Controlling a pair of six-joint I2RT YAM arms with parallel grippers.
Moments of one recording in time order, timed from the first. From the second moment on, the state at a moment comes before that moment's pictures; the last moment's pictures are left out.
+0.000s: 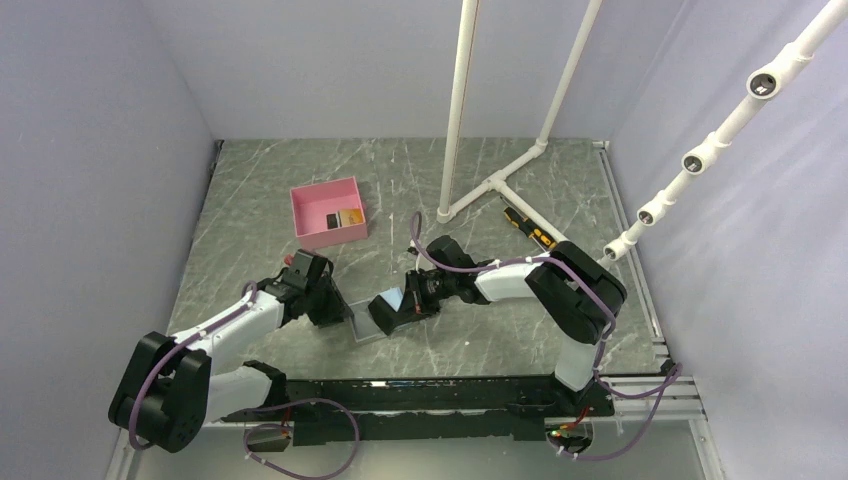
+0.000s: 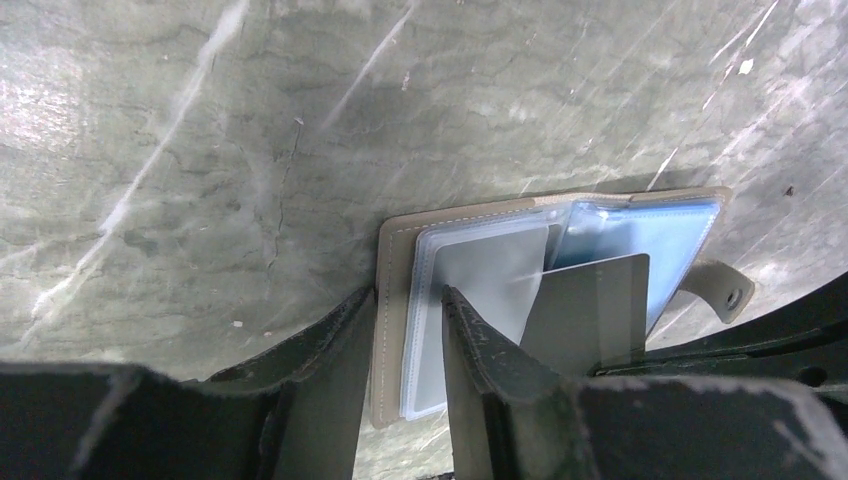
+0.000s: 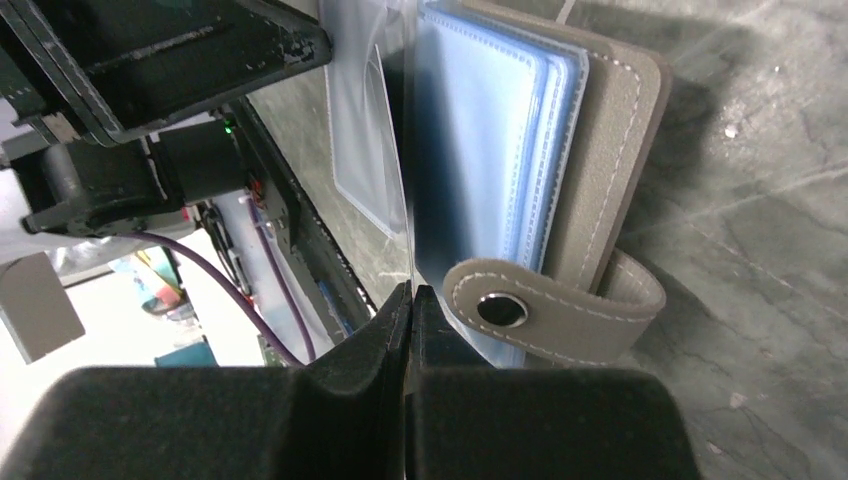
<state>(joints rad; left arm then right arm) -0.41 1.16 0.47 -0.39 0.08 -0.93 0.79 1.80 0.79 0.20 -0.68 0.79</state>
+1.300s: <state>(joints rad) -0.44 1.09 0.44 -0.41 0.03 -0.97 0.92 1.77 0.77 0.31 -0.37 0.77</state>
